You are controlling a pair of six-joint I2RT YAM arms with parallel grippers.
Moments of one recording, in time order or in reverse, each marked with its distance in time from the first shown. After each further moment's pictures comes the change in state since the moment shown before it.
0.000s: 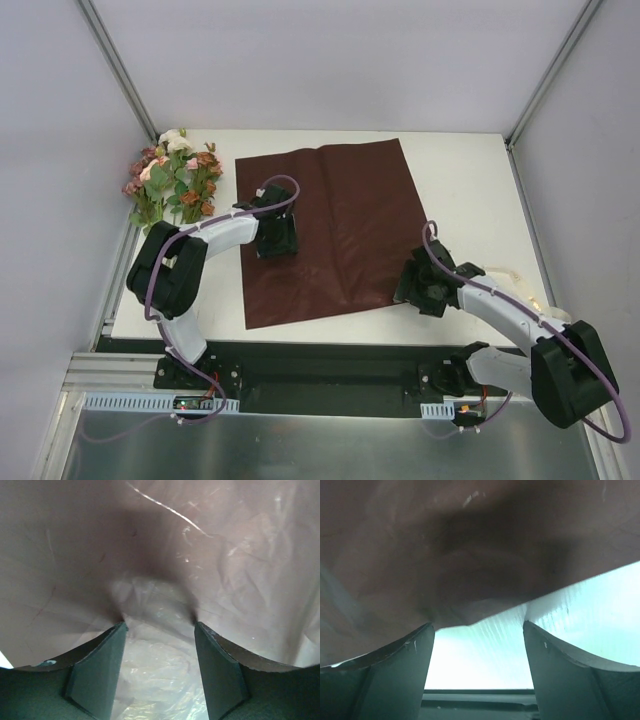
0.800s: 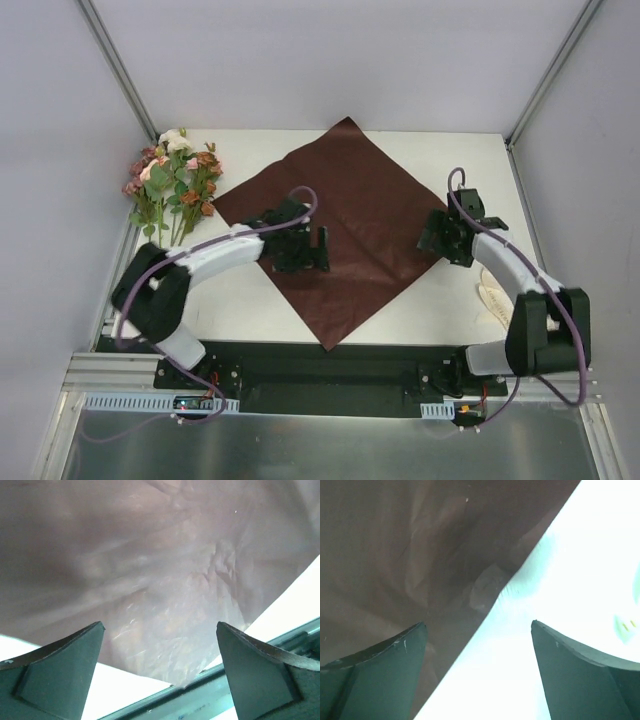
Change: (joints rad) left arm -0.231 -0.042 -0.014 0.029 0.133 -0.067; right arm -0.373 0.314 0.357 0.035 0.005 -0.299
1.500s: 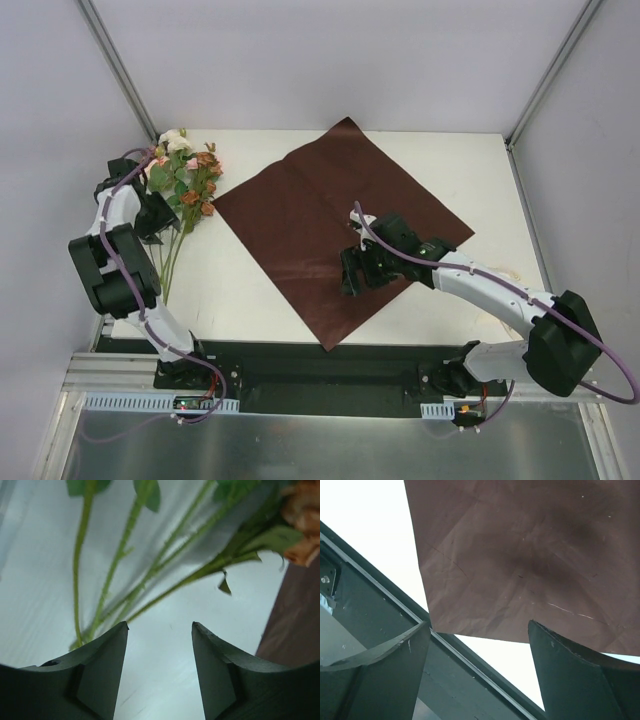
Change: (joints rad) left arm 1.085 -0.024 0.195 -0.338 -0.012 0.355; right arm 0.637 -0.143 -0.012 0.052 -0.308 -0.147
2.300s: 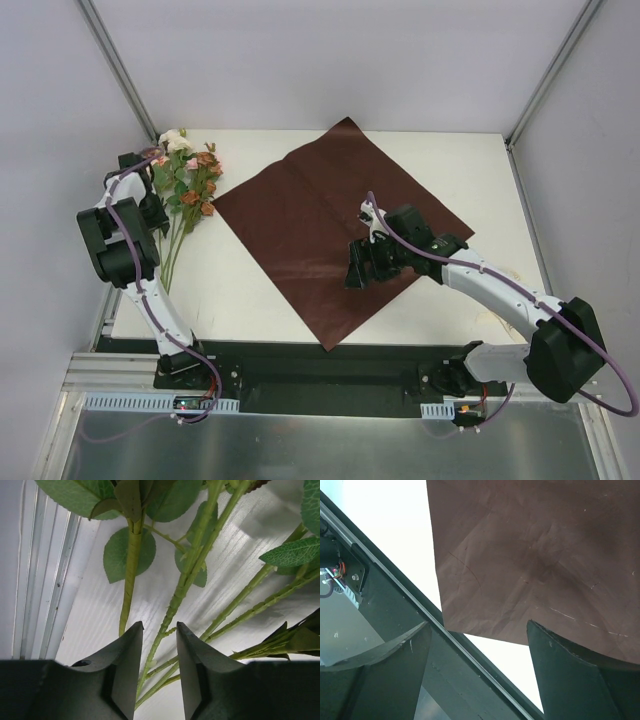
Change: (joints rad) left arm 0.011 0.327 0.237 -0.020 -0.217 0.225; right arm -0.107 -0.031 -0.011 0.027 -0.164 -0.039
